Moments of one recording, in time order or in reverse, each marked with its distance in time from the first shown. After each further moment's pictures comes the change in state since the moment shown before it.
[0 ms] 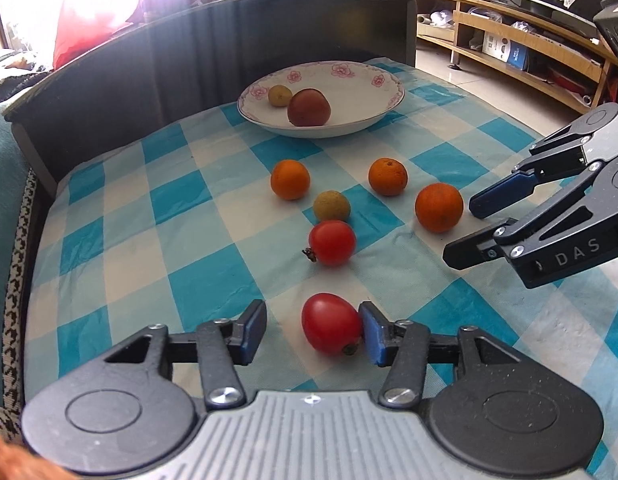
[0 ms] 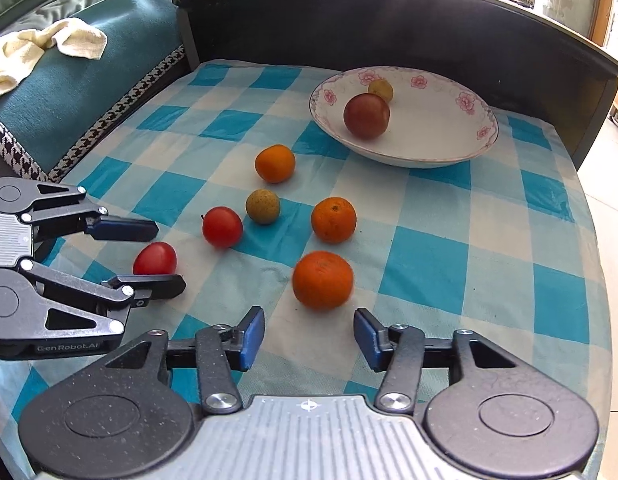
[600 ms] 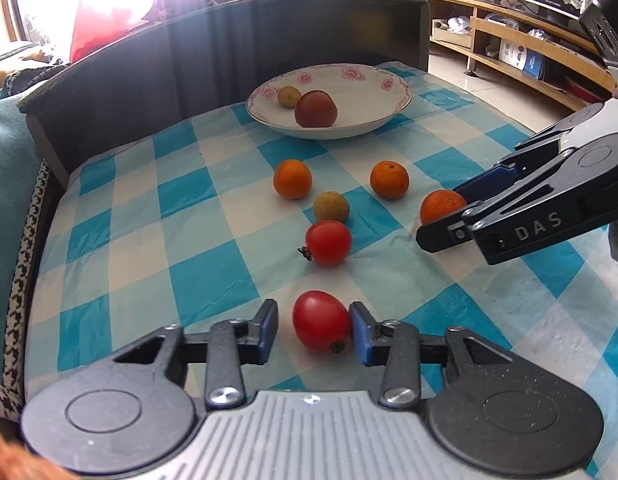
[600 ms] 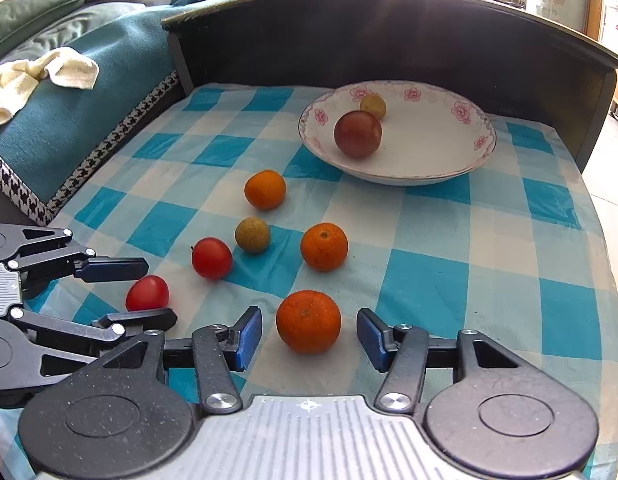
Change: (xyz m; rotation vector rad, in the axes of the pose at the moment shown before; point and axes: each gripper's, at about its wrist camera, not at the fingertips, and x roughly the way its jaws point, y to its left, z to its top) left arm -0.002 -0.010 0.001 -0.045 -0.001 0.035; right arm 0.007 -0.012 0.007 0.038 -0.052 0.025
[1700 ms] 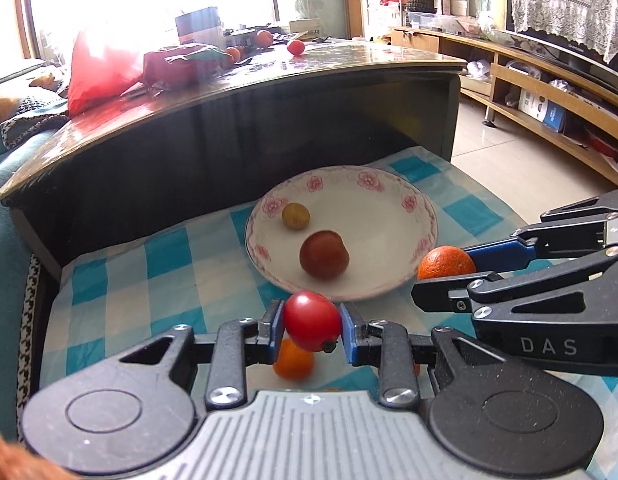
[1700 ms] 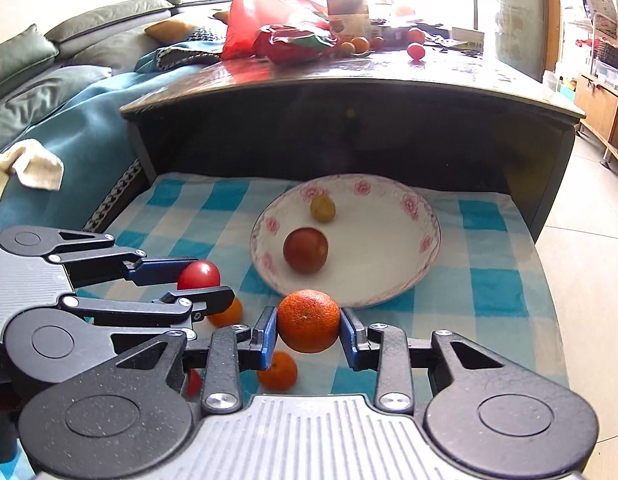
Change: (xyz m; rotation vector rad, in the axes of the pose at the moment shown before) left arm 0.026 0.002 0.116 -0.049 -0.102 0.036; right arm -0.027 -0.028 0.061 0.079 -0.156 -0.066
